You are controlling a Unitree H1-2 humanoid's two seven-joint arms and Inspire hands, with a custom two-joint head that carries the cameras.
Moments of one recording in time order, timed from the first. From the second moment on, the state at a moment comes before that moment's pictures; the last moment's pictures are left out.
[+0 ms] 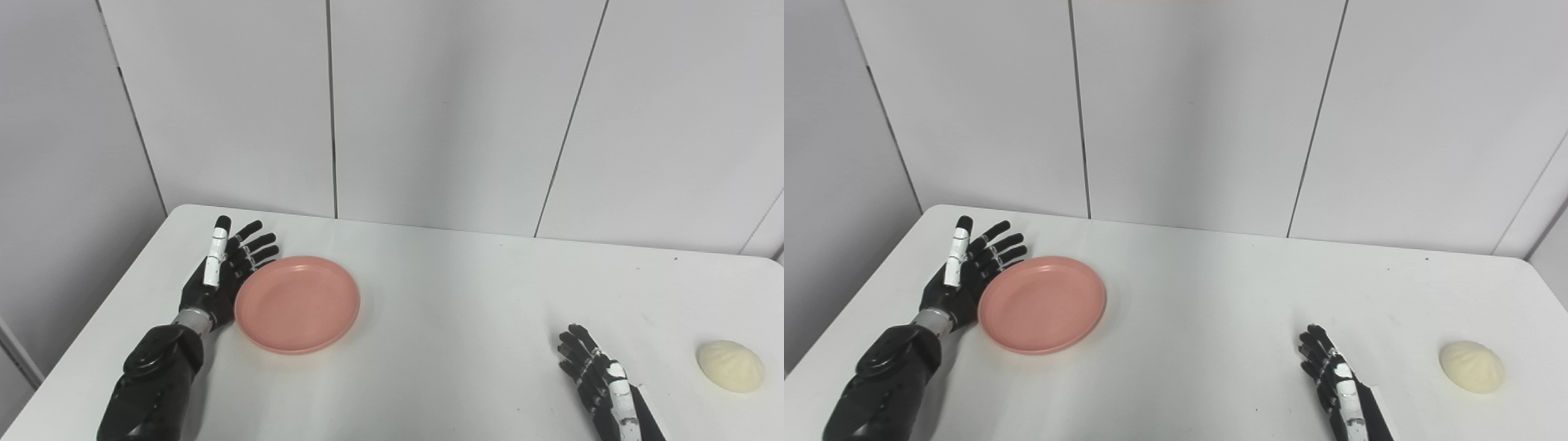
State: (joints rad) left arm -0.55 0.25 0.22 0.59 -0.37 0.13 -0.23; right arm -0.01 -0.17 -0.07 -0.09 0.23 -0.01 0.20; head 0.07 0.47
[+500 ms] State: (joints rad) left arm -0.61 0.11 0.19 0.60 -0.34 0.13 -0.16; right arm -0.01 -0.17 -0.05 -0.09 0.22 -0.01 0.20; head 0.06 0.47
